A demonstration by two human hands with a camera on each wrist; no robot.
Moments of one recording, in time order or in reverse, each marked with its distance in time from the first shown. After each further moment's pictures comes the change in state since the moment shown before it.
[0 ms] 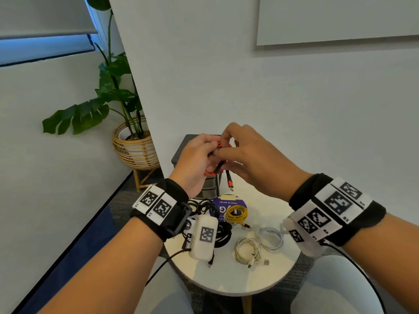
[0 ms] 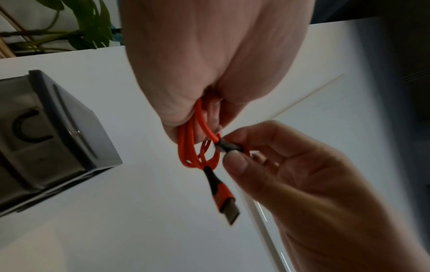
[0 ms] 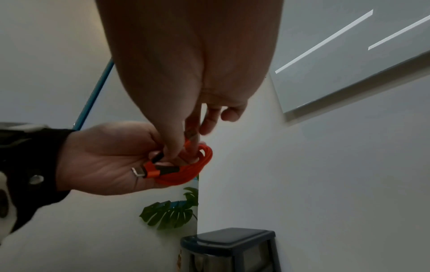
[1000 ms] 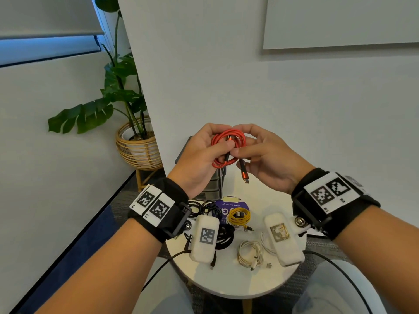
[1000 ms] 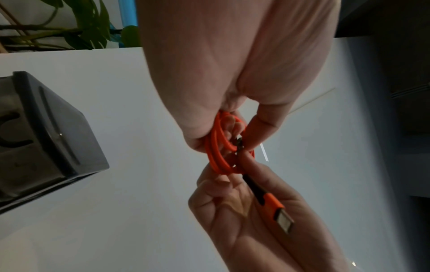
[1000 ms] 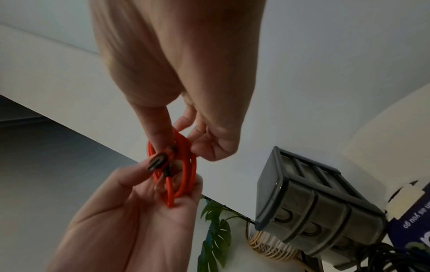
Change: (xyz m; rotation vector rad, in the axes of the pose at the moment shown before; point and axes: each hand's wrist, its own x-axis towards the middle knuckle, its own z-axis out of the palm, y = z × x) left_hand -0.011 0.015 0.000 -0.092 -0.141 0.166; right_hand 0.012 0.006 0.001 1.532 0.154 0.724
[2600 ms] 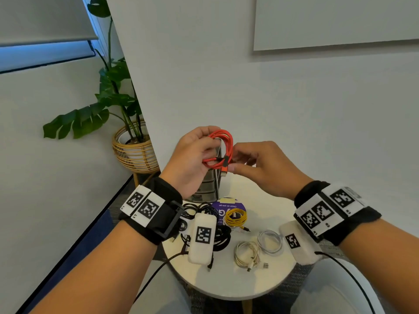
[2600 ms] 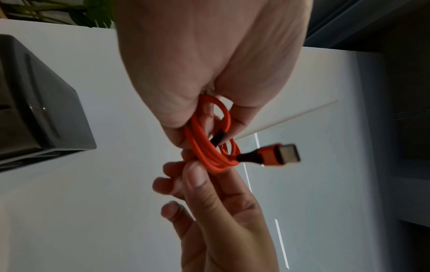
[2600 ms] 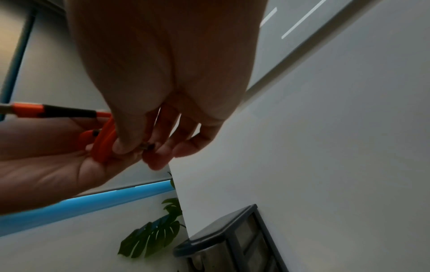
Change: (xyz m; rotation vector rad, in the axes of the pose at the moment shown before) left_hand 0.005 0.009 0.004 -0.025 0.080 -0.105; right_hand -0.012 0.016 -0.027 -0.958 -0.096 -0.481
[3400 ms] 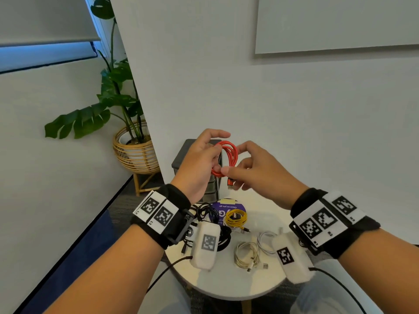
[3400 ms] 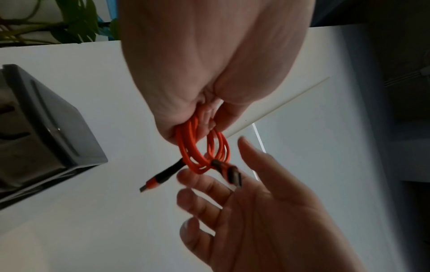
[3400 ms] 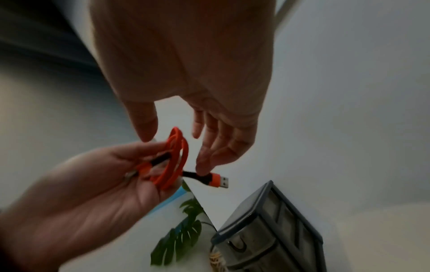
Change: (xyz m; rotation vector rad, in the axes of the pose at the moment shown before) left_hand -0.002 -0.019 0.001 0.221 0.022 0.076; right_hand -0.002 -0.020 0.014 0.294 0.021 0.438
